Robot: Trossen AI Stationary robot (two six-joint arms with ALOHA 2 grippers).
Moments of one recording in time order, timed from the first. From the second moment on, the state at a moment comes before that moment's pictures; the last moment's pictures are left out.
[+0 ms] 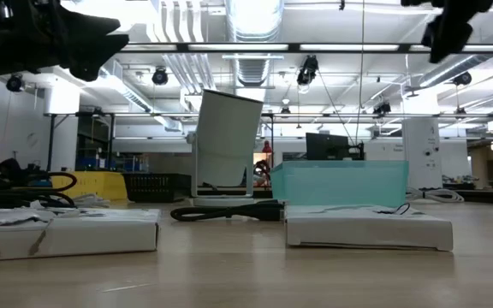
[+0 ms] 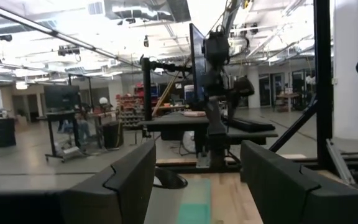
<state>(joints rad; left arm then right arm) -0.01 0.43 0.03 0.66 -0.13 0.10 0.05 0.97 1.08 -1.22 -0.03 0.50</state>
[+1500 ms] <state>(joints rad) -0.01 0.43 0.03 0.67 -0.13 0.09 0.44 1.05 0.94 -1.35 -0.08 1.34</state>
